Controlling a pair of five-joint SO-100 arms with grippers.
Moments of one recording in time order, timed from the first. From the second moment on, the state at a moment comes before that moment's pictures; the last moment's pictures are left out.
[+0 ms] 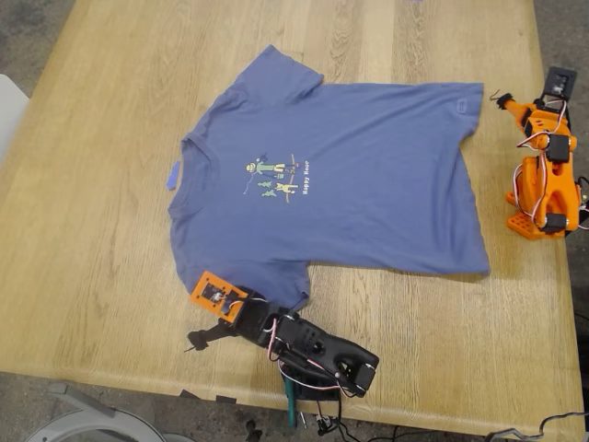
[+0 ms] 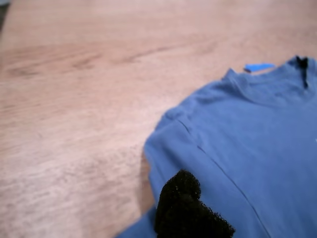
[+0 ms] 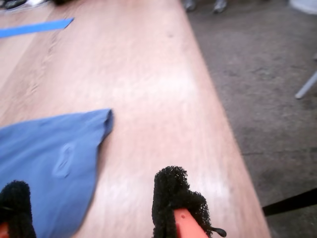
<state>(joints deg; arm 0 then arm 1) -62.7 200.3 169.6 51.9 -92.5 81.7 194.9 168.0 47.2 -84.8</state>
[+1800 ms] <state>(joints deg) -30.3 127.8 120.6 37.4 -90.8 1.1 127.6 110.2 54.9 -85.6</state>
